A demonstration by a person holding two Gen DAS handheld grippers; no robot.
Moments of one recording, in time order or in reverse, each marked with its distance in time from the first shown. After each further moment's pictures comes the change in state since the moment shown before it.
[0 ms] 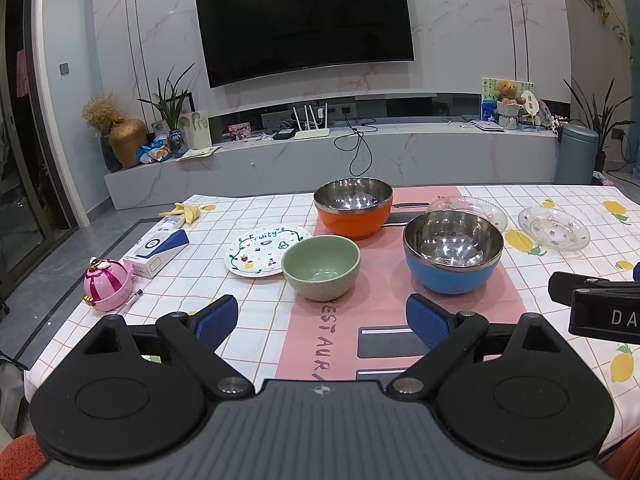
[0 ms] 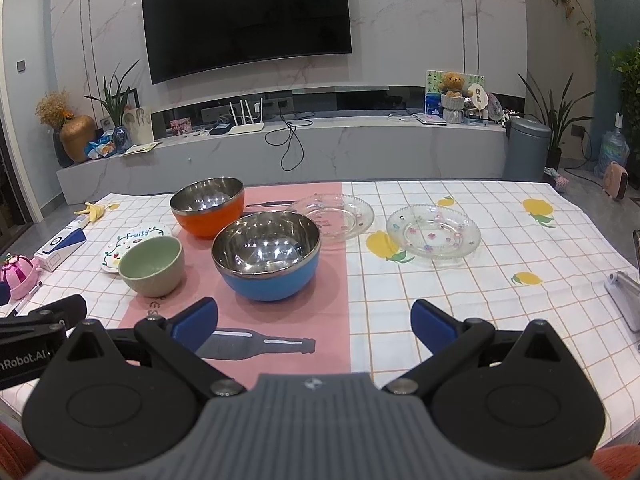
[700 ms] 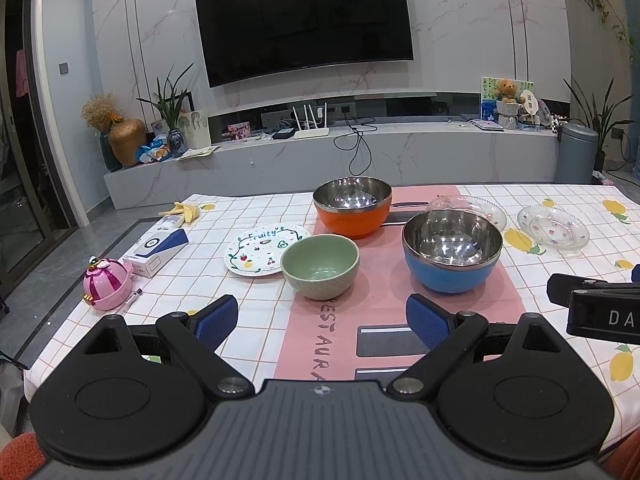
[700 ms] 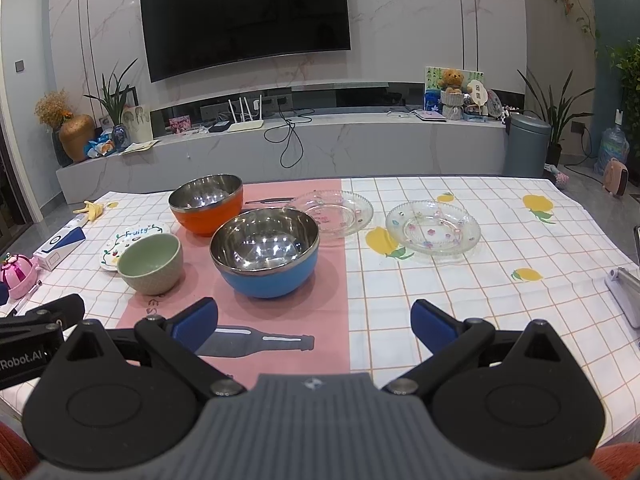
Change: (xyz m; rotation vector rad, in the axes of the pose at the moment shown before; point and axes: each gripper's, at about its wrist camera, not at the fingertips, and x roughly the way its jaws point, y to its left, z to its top) left arm 0.000 0.000 0.000 0.001 0.004 0.000; right arm 0.002 -0.002 -0.001 0.003 0.006 -0.001
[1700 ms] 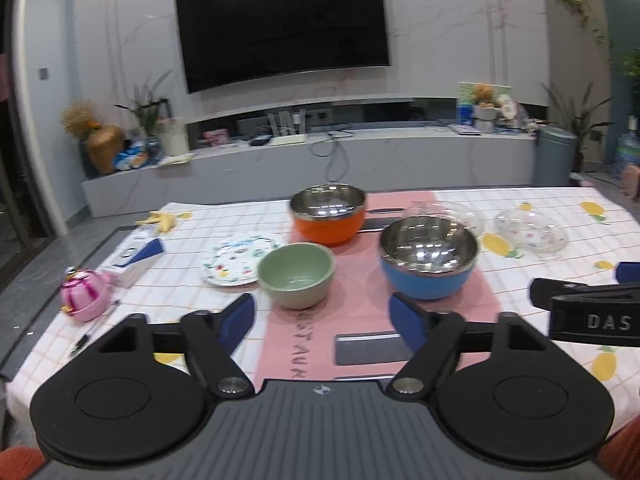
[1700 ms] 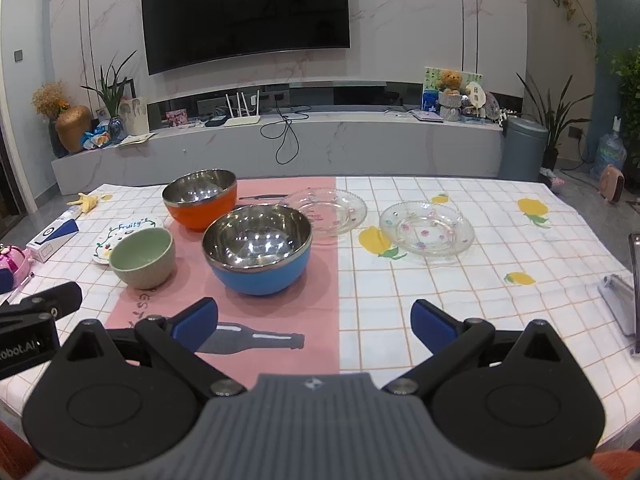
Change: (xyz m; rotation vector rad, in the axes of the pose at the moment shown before) left arm 0.002 -0.006 0.006 0.025 -0.017 -0.089; right arm 0.002 -0.002 0.001 -0.024 0.006 -0.017
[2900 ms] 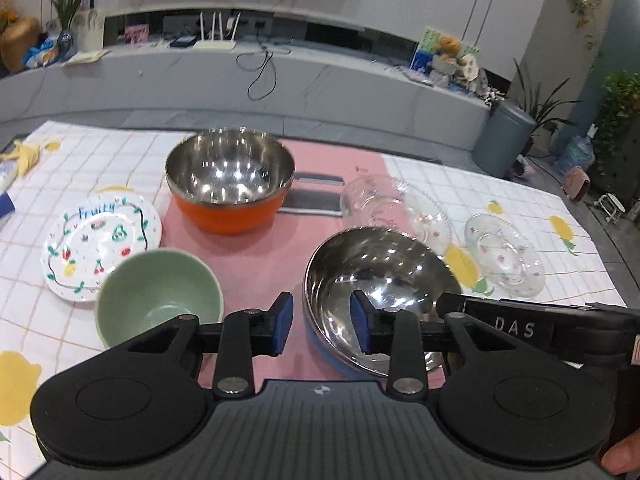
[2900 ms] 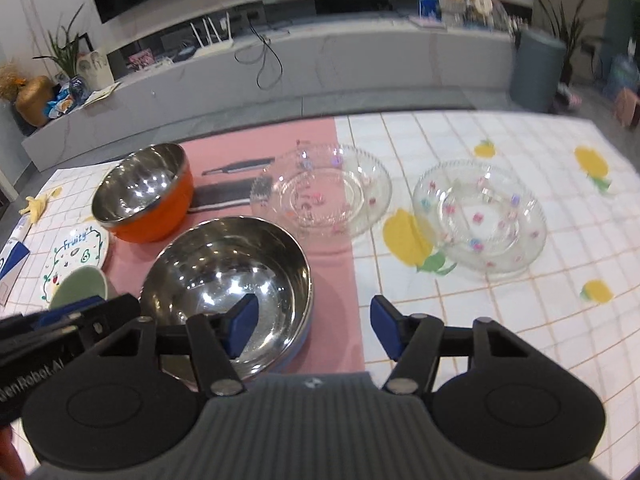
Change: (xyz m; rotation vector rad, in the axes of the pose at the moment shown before) left arm 0.171 0.000 0.062 -0.174 0.293 -0.307; right arm 0.176 -0.005 0.083 0.127 0.316 0.000
